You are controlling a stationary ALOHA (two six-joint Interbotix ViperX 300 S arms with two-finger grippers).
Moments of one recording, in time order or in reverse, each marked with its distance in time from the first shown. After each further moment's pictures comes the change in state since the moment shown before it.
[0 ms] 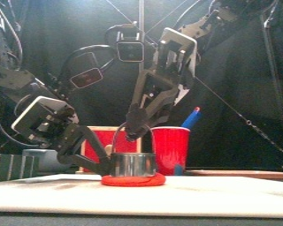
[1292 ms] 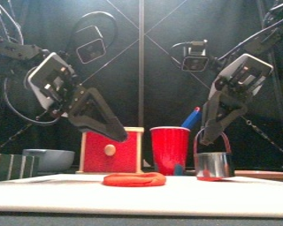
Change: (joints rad) left arm 0.035 -0.156 -0.011 -0.031 0.044 0.005; right arm -0.069 -0.345 0.436 -0.115 -0.092 -0.002
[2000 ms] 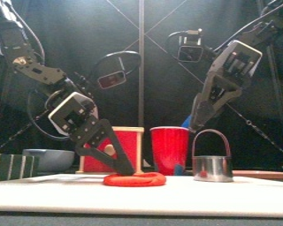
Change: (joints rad) left arm 0.100 0.129 -0.112 0.107 0.222 0.071; right arm 0.002 -0.025 -0.032 0.028 0.002 0.003
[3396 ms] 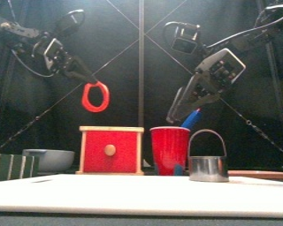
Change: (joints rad) left arm 0.580 -0.930 0.328 0.114 0.308 0.146; right arm -0.091 0.020 -0.025 -0.321 -0.238 -0.006
